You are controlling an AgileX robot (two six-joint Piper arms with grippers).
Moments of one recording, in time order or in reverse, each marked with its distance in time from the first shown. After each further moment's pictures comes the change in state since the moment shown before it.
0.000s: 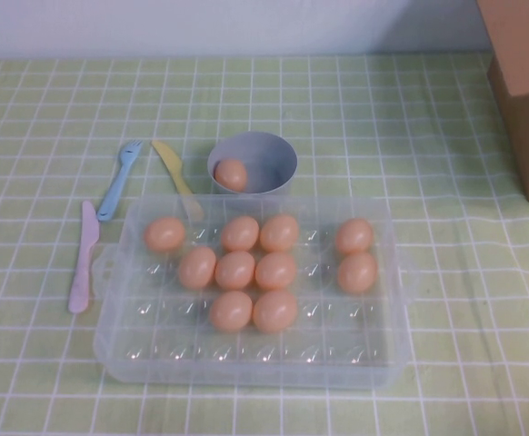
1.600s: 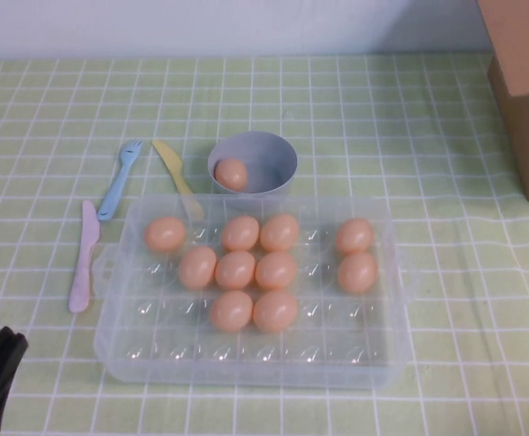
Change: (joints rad) right arm 0.000 0.000 0.000 0.000 0.002 0.000; left arm -0.324 0.193 -0.068 0.048 -0.474 0.037
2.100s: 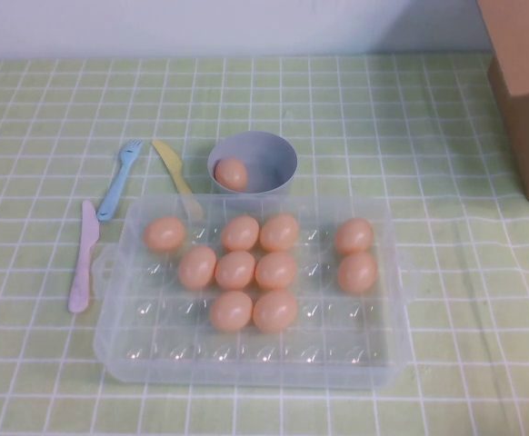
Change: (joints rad) right arm 0.000 0.000 0.000 0.000 0.000 0.000; left arm 0.000 0.050 -0.340 -0.009 0.409 0.011
